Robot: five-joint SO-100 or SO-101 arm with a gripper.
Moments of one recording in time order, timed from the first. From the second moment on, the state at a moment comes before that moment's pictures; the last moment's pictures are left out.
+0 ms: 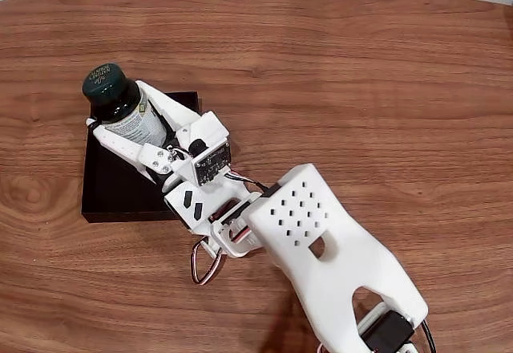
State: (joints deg) arm -39.6 30.9 100.5 -96.2 176.7
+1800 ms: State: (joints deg) arm -33.2 49.2 135.4 -97.6 175.1
